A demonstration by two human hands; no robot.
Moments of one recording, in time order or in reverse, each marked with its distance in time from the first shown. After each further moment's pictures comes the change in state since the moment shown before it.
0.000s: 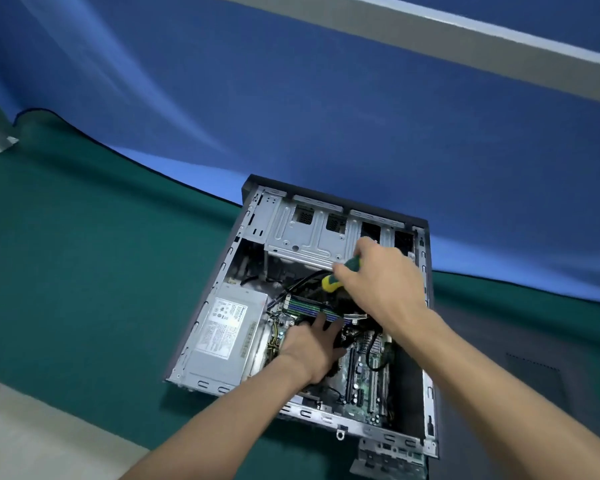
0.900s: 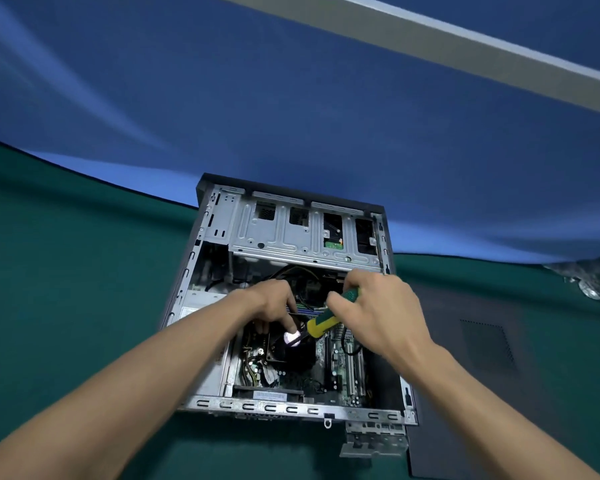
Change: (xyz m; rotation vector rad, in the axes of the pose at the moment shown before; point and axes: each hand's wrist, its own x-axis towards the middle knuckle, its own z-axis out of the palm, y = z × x) left_hand 0.049 -0.060 -0.044 -0.486 -0.346 0.049; right_hand -0.054 0.019 -0.001 0.077 0.001 0.099
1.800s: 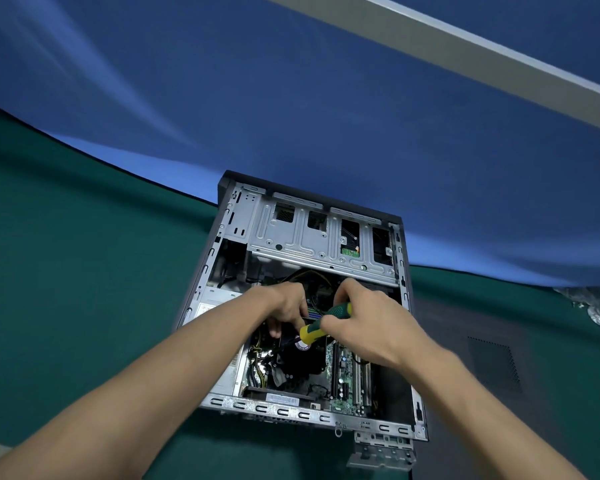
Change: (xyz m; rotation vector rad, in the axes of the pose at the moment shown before) left_hand -0.002 0.001 -0.005 -0.129 -0.089 -0.025; right_hand 0.005 -0.025 0.001 -0.027 -0.351 -0.048
